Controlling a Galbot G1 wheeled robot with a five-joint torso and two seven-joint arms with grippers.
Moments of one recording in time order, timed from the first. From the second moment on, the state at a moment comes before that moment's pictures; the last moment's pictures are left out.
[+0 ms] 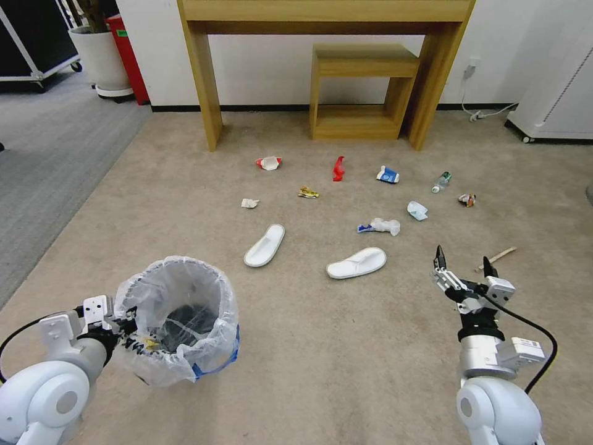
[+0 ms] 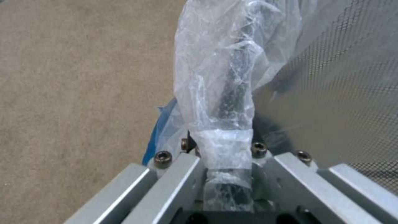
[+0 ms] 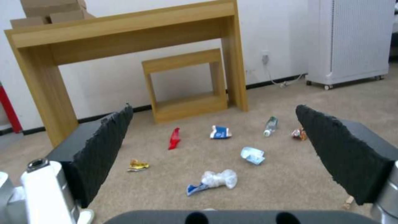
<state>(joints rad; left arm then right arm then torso) 1.57 -0.99 -0.81 -2.18 -0.97 0.66 -0.46 -1.51 1.44 0.70 2.13 0.34 0.07 0.10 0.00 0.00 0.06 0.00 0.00</state>
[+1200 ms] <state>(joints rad) 1.55 -1.00 -0.82 -2.14 -0.96 0.66 -0.45 -1.50 1.44 0.70 2.12 0.30 0.06 0.07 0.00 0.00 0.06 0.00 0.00</state>
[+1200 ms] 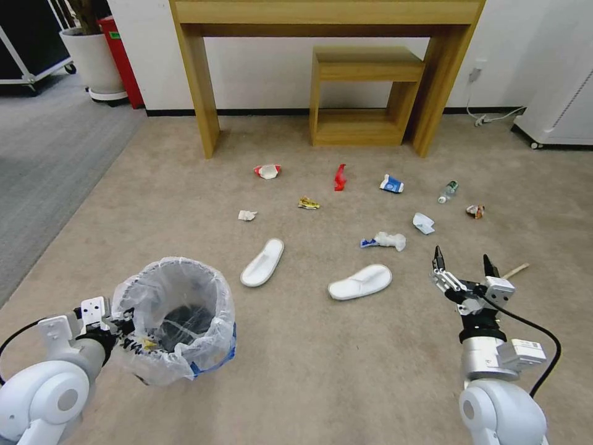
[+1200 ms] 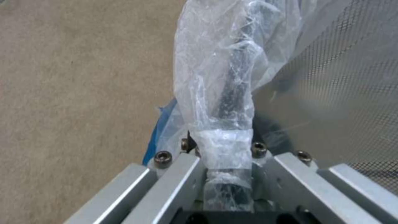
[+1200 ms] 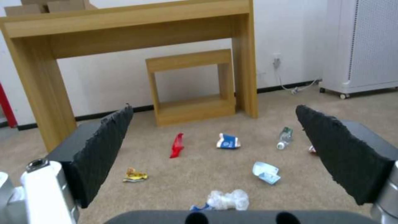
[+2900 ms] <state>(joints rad) 1.53 -1.01 -0.84 -2.09 -0.97 0.65 -0.46 -1.48 1.44 0.69 2.09 0.30 0.07 0.06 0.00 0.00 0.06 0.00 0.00</state>
